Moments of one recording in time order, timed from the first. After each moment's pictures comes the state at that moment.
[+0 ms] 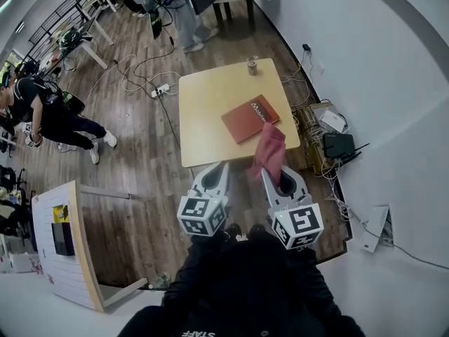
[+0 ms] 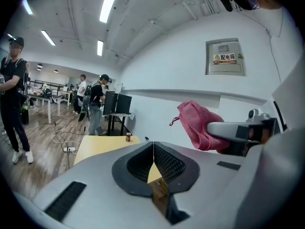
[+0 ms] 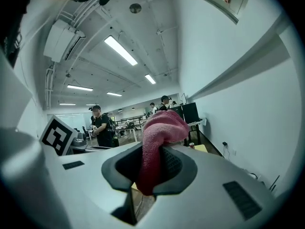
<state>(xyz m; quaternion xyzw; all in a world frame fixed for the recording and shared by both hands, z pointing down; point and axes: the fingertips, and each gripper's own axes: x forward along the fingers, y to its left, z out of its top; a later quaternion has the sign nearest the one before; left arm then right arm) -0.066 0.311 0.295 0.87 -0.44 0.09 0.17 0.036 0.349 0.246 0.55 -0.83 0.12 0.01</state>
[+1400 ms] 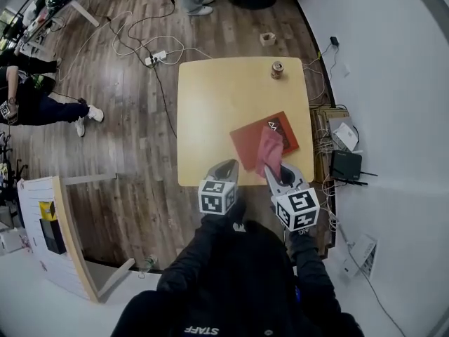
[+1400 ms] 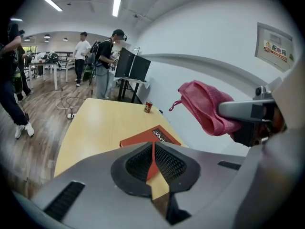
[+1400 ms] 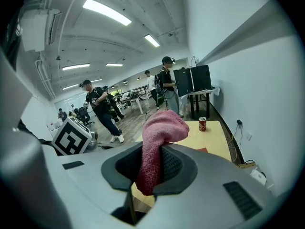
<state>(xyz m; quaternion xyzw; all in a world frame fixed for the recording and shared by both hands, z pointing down) -0.079 0.069 0.505 0.80 -0.45 0.21 0.34 0.012 0.078 0.411 0.46 -0.84 0.23 0.17</state>
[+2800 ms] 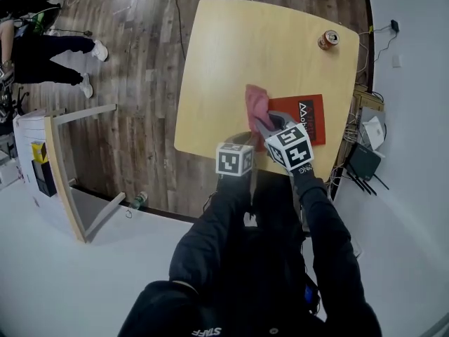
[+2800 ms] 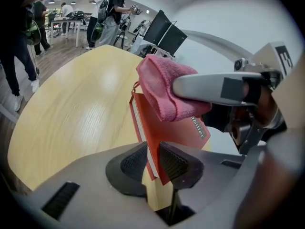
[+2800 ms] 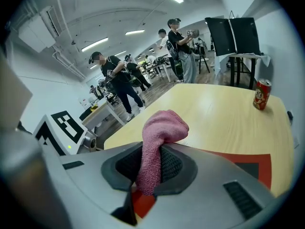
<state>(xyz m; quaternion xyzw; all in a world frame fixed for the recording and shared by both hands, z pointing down) -0.063 0.033 0.684 0.67 -0.46 0.24 0.53 -0.072 -0.037 0.613 0.21 -0.87 0.30 0.31</state>
